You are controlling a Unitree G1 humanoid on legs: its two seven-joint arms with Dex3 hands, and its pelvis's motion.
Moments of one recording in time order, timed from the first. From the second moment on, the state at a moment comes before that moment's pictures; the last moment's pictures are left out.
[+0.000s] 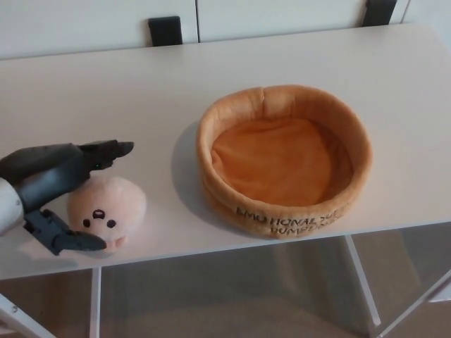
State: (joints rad) left_arm -0.22 0.89 -0.31 -0.23 0.36 0.26 -0.51; right_arm 0.08 -0.48 0.03 1.30 -0.23 -0.19 0.05
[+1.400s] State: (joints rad) left_arm -0.24 0.76 -0.42 -0.14 0.75 0.33 -0.48; right_arm 0.08 -0.48 0.02 1.29 -0.22 -0.21 0.06
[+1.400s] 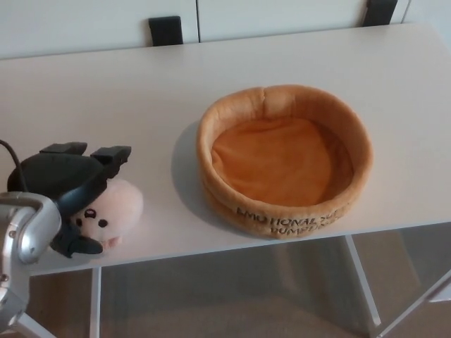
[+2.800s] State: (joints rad) left_arm -0.13 0.53 -0.19 -0.16 0.63 0.22 -0.30; right_arm 0.07 -0.48 0.03 1.29 -0.21 -0.22 0.10
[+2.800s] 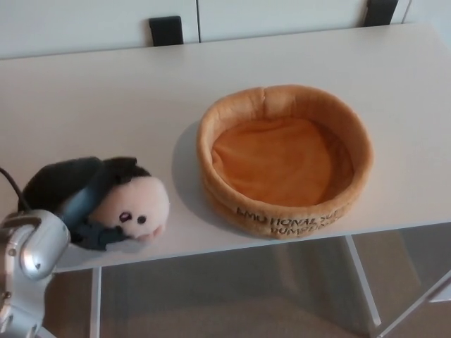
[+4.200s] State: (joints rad) left_arm -0.75 0.22 -0.50 0.17 0.69 0.26 -0.18; right_arm 0.05 -0.48 0.04 1.29 -0.21 -0.22 0.10
